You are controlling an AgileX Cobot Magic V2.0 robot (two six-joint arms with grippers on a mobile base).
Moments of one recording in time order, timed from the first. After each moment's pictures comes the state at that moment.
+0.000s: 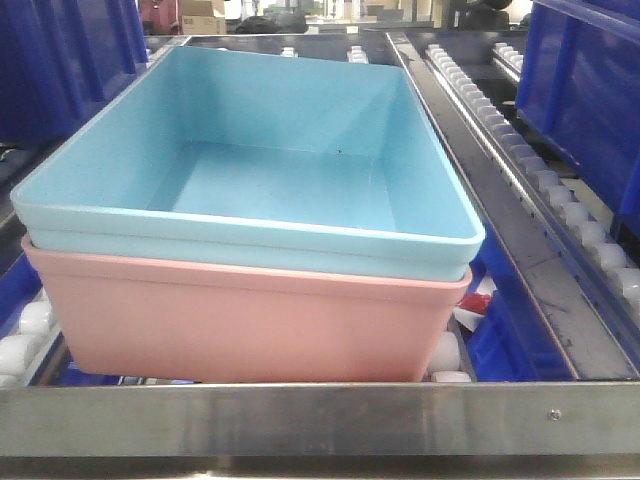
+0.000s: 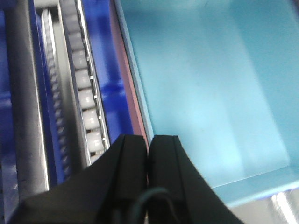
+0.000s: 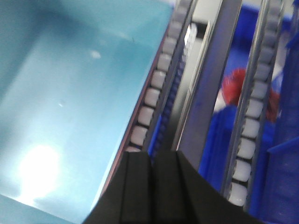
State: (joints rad) left arm -0.73 0.95 -0.92 0.40 0.72 -0.57; right arm 0.61 1.05 -1.00 -0.36 0.64 0.48
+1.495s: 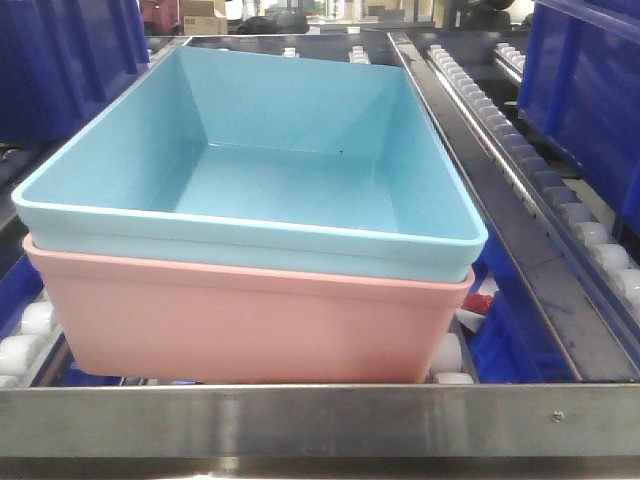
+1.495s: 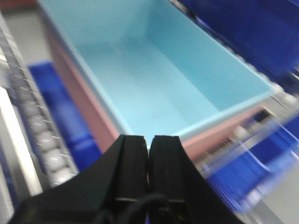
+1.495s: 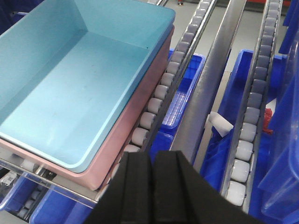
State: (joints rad) left arm -0.60 0.36 -0.34 -0.10 0.30 0.09; right arm 0.61 0.46 -0.46 -0.37 0.43 0.48
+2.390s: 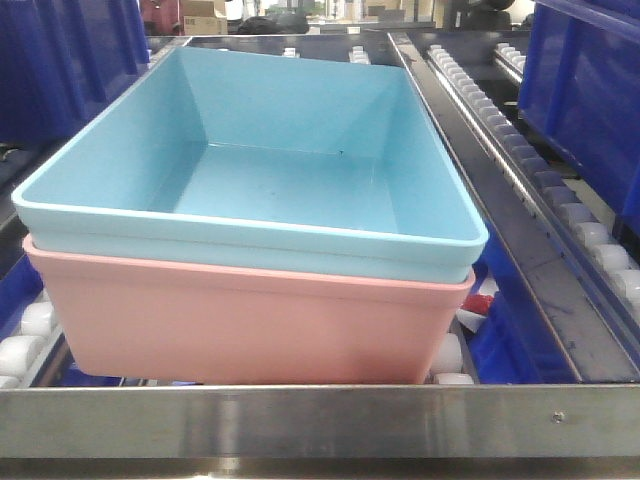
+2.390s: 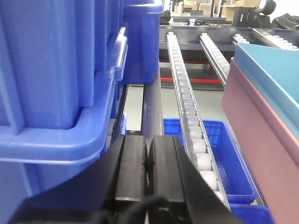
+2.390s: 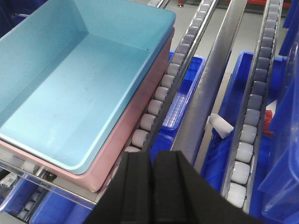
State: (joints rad) left arm -0.06 -0.01 0.03 -0.13 0.02 0.11; right arm 0.61 0.46 -0.46 -0.37 0.43 0.48
